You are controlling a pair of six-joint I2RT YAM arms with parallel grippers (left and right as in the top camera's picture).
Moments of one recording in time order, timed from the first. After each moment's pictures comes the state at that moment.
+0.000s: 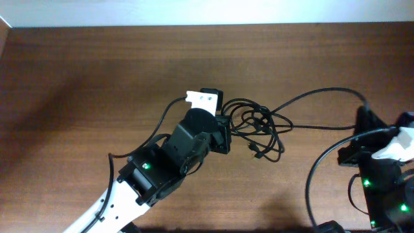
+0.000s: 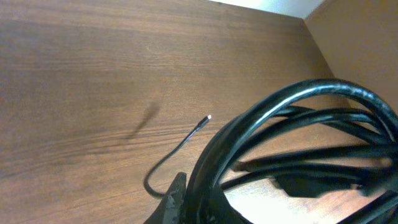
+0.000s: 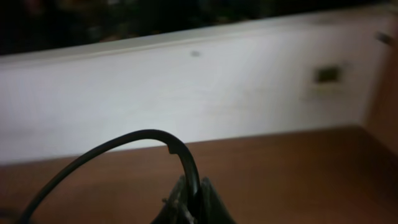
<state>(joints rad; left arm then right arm) -0.79 1.17 1.13 -0.55 -0.13 -0.60 0.34 0.59 1.11 -0.64 0.41 0.21</state>
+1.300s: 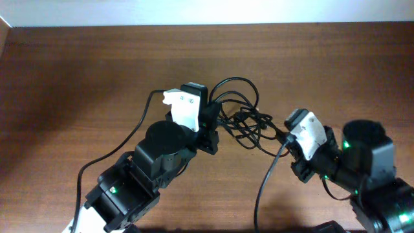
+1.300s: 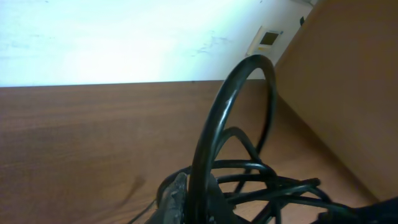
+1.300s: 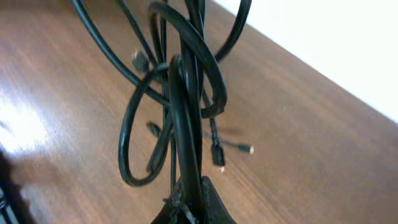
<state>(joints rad) -0.78 1.00 1.13 -0.41 -0.18 -0.40 0.34 0.82 1.12 -0.91 -0.34 -0.33</state>
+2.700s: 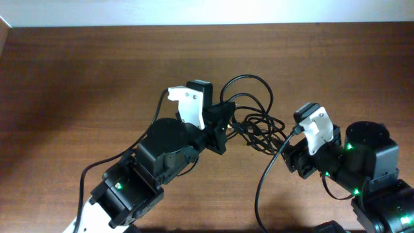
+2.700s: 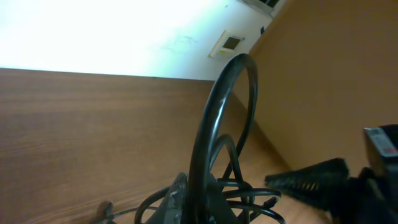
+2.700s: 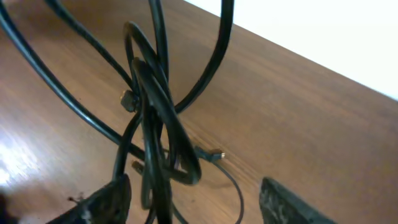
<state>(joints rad) -0.78 1.02 1.13 -0.32 -0.04 -0.54 0.34 0.82 1.12 -0.89 -0.26 -0.19</state>
